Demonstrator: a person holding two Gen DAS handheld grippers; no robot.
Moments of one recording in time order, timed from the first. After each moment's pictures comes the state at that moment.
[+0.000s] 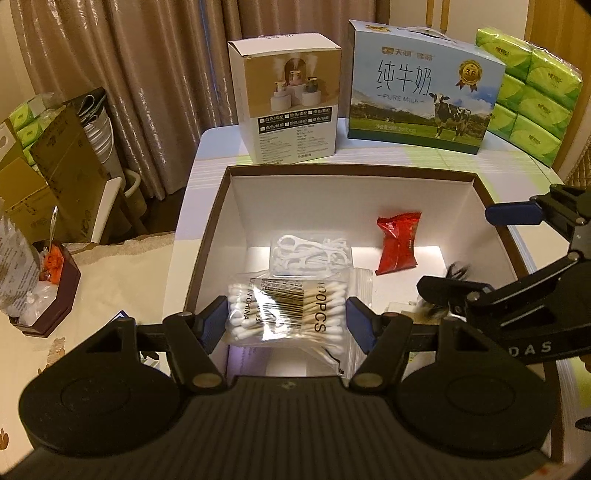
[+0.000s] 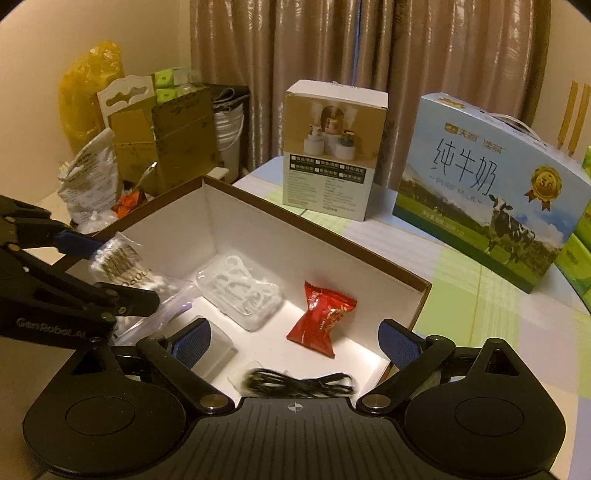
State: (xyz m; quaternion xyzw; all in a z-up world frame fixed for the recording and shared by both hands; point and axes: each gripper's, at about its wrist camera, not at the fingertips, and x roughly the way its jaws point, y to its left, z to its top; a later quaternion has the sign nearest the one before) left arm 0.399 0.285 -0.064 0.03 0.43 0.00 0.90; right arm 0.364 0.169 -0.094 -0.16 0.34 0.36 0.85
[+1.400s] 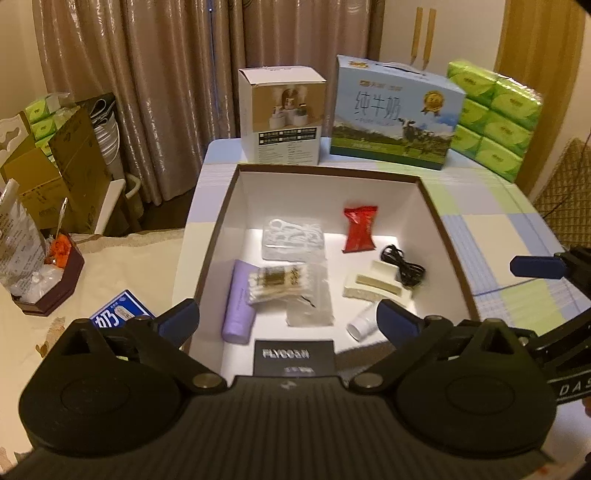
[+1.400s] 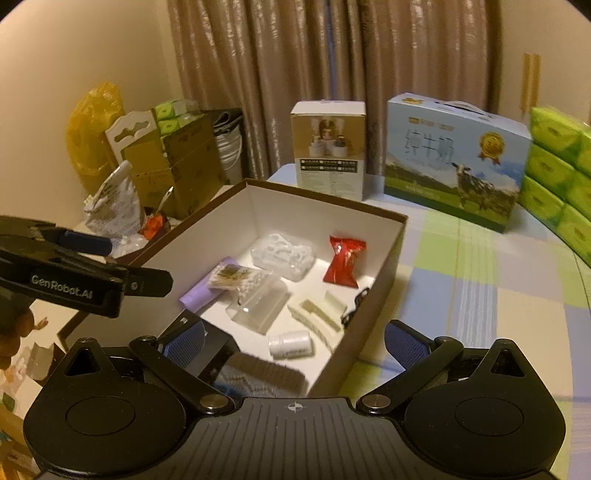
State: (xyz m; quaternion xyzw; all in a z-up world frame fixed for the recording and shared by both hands) left arm 0.293 0.282 -0.017 0.00 0.40 -0.01 0.92; right arm 0.240 0.103 -0.047 -0.06 0.36 0.33 0.87
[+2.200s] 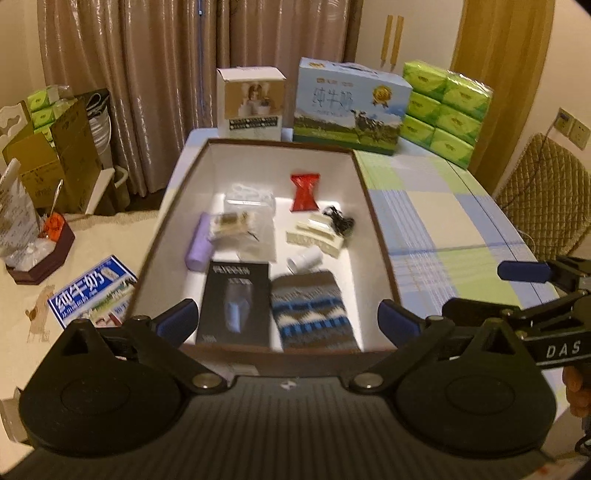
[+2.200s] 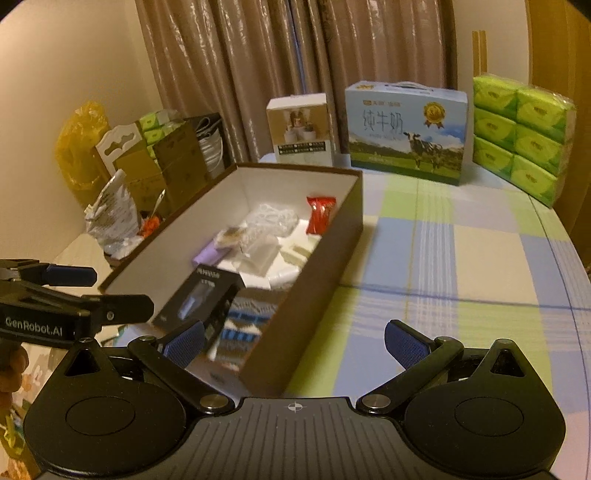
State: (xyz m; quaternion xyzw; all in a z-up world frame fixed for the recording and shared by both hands) left arm 0.177 0.229 -0.003 -0.02 0.39 -0.02 0.92; right arm 0.149 0.028 -0.031 -0.03 0.38 0.30 0.88
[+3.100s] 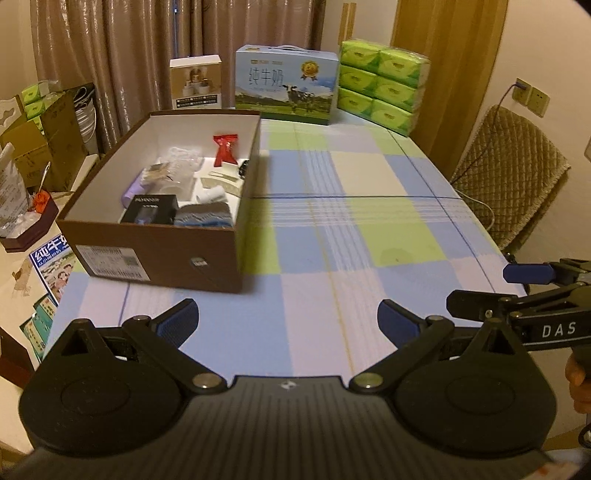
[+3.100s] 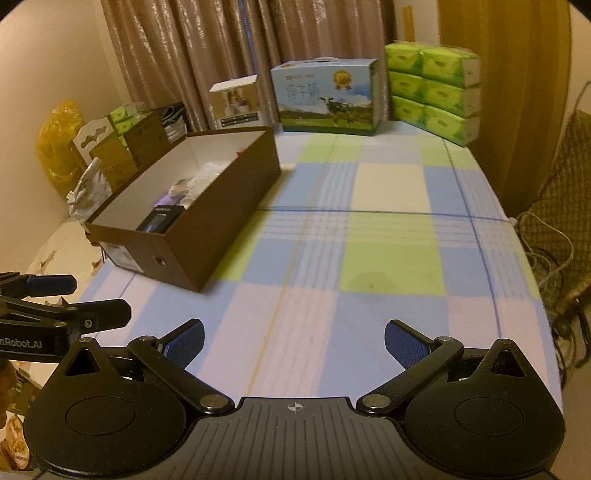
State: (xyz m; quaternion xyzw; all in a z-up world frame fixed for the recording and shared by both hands) left arm 0.057 0.080 -0.005 -0.03 0.40 -0.03 0.92; right arm 0.049 -0.144 -0.024 -0.01 0.40 0.25 0.88
